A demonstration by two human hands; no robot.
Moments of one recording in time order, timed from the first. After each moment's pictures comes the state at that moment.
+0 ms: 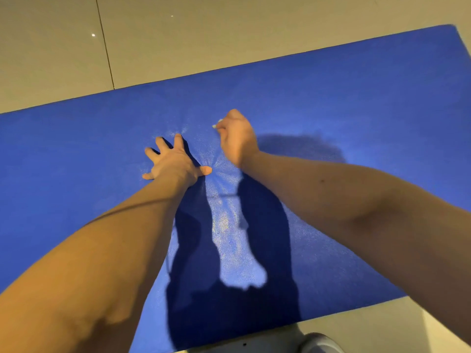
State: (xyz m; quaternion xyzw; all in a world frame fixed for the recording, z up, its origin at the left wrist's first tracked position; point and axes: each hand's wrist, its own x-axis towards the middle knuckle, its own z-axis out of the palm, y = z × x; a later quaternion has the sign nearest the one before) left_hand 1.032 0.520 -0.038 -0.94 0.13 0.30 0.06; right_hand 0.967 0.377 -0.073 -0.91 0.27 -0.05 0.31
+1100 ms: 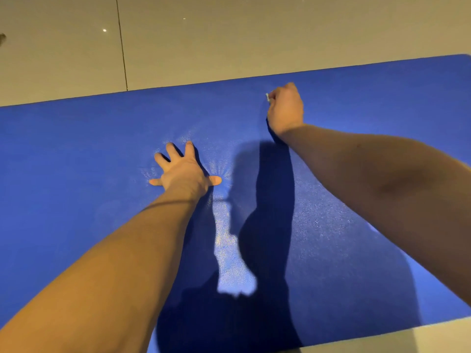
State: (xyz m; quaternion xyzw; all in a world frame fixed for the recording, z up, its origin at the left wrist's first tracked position) left_hand 1.030 0.519 -0.035 -0.94 0.12 0.31 0.03; right_hand 1.001 0.263 -0.076 -0.89 0.40 -0.05 0.20
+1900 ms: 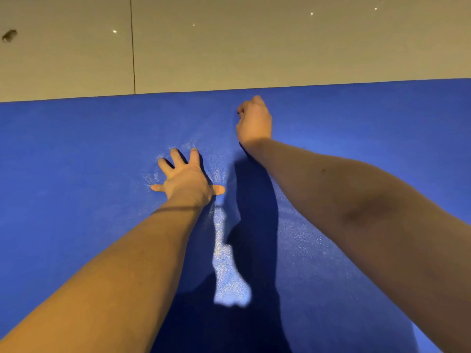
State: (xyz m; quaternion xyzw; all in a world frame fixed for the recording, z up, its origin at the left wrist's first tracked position) left_hand 1.032 0.520 -0.038 -0.95 0.12 0.30 0.02; right_hand 1.049 0.329 -0.075 -0.91 0.34 -0.05 0.24
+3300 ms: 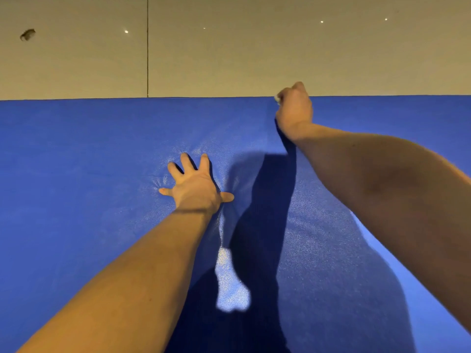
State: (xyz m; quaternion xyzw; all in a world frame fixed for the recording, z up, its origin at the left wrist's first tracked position) left_hand 1.032 0.522 -0.044 -0.95 0.13 0.28 0.01; right_hand 1.060 0.243 -0.073 -0.92 0.35 -0.05 0.16
